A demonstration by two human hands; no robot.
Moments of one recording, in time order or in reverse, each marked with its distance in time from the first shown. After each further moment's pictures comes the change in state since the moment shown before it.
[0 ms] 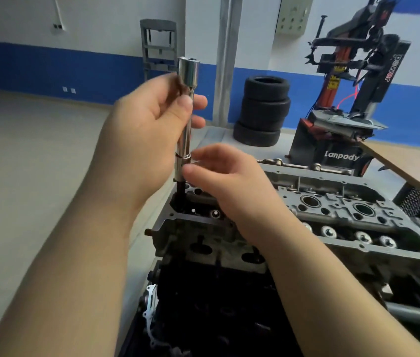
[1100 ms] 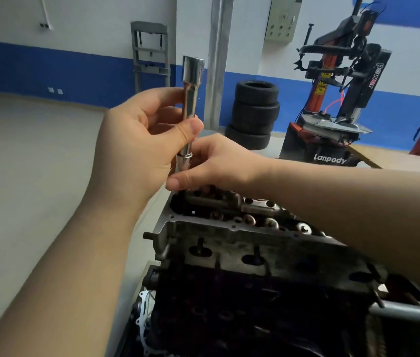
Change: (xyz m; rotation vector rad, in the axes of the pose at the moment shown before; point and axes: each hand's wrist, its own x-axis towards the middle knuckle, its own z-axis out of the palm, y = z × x) left_hand -0.001 -0.028 -0.003 -0.050 0.095 -0.011; right_hand 0.052 -0.016 -0.015 -0.184 -0.466 -0.007
